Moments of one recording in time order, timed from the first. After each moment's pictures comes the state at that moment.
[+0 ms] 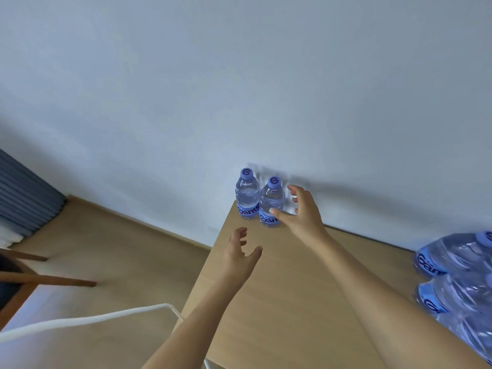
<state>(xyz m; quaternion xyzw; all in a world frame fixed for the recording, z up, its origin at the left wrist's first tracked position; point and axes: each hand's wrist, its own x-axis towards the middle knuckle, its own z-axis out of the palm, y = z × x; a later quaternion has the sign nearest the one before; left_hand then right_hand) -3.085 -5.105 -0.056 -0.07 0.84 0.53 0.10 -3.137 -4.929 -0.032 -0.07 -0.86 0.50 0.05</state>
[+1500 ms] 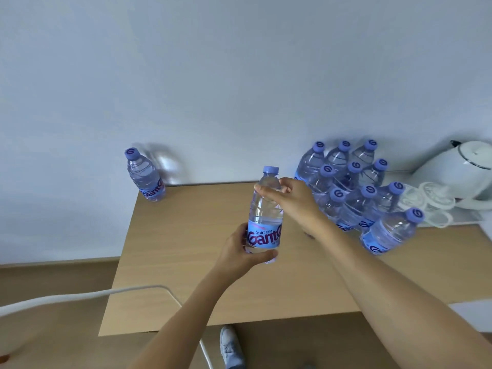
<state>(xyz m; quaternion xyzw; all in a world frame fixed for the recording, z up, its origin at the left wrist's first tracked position) -2.950 -4.985 -0.044 0.19 0.75 0.56 0.30 -2.936 -4.812 0.030 -0.27 -0.78 0.56 0.08</state>
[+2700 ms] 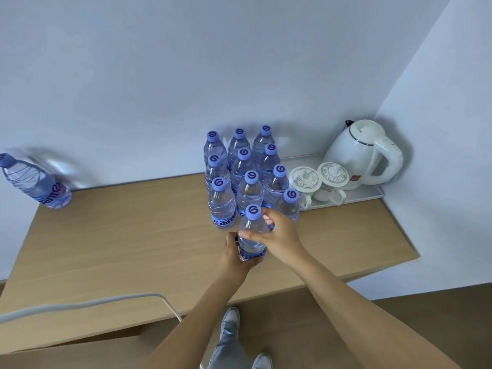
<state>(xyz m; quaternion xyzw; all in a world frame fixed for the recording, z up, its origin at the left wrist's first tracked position) -2.796 -4.789 -0.110 0.18 0.79 0.54 0.24 -2.745 -4.668 -0.031 -0.28 -0.79 0.54 0.10</state>
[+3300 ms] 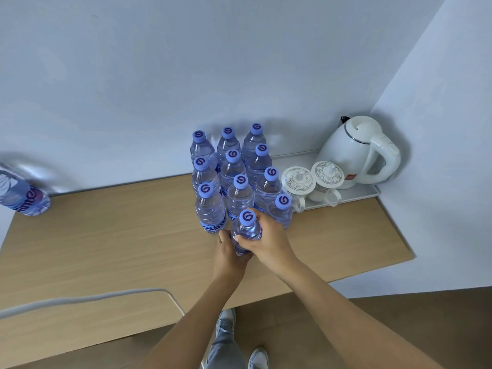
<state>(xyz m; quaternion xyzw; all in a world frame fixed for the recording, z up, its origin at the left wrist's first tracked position) -2.812 -4.757 -0.140 0.18 0.83 0.50 0.18 -2.755 -4.660 -0.041 -0.28 -0.81 0.50 0.11</state>
